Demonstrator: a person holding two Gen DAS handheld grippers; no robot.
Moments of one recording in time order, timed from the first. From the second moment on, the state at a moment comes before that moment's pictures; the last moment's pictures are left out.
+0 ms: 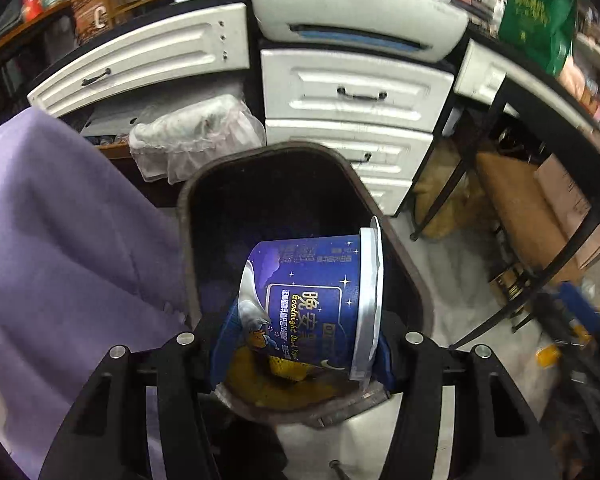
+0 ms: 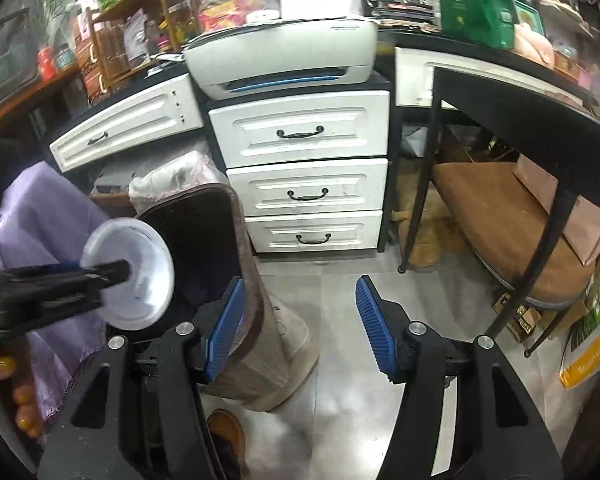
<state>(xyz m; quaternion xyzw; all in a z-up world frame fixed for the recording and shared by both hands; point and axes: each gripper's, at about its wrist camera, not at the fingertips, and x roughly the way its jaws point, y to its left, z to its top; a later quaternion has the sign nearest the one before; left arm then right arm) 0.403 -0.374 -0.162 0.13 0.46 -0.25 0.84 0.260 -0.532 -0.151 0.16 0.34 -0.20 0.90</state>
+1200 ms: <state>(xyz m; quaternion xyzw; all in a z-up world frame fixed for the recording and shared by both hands) 0.306 -0.239 -0.040 0.08 0.33 -0.24 0.91 0.263 -0.451 -0.083 0.15 0.30 -0.10 0.94</state>
